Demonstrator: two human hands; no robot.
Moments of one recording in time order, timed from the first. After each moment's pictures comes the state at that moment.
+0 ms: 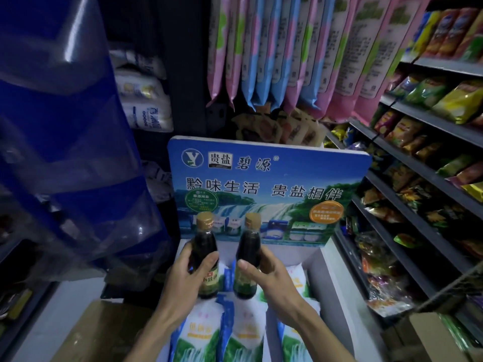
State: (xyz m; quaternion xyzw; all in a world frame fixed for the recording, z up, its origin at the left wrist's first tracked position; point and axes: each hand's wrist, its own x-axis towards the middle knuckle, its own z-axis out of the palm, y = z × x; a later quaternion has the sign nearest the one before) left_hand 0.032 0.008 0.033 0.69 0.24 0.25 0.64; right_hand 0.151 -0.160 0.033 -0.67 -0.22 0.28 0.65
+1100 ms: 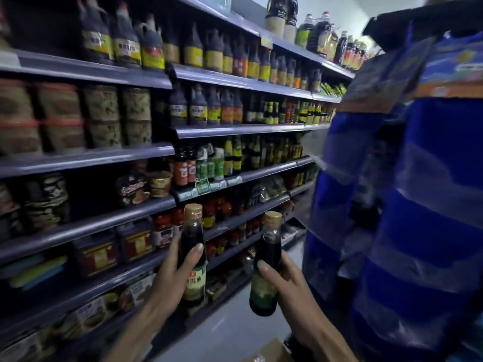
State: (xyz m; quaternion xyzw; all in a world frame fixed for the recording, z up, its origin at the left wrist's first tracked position) left_hand -0.411 0.183 0.185 0.54 0.41 0.56 0.48; right_hand -0.177 0.146 0.184 -0.47 -0.47 0.52 0.54
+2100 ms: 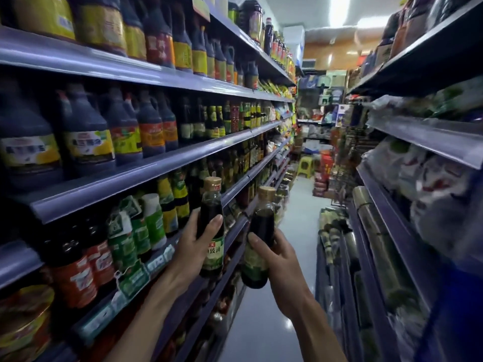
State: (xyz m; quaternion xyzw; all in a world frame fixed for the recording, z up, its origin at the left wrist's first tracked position) left_hand -0.298 0.711 0.247 0.68 0.26 0.46 0.51; right_hand -0.151 0.606 0.221 -0.49 -0.38 0.36 0.70
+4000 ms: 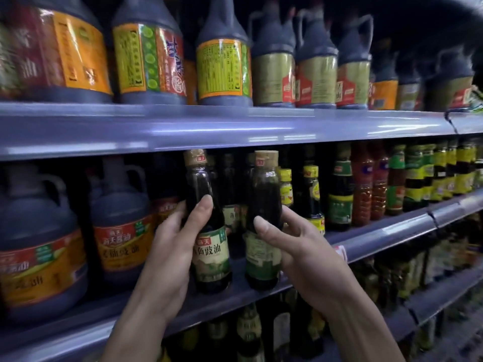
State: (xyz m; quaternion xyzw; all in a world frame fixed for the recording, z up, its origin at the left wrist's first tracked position) left_hand -0.048 1.171 0.393 0.50 0.38 0.70 0.34; right_hand 0.140 1.222 0.385 -0.19 -0.60 0.60 0.49
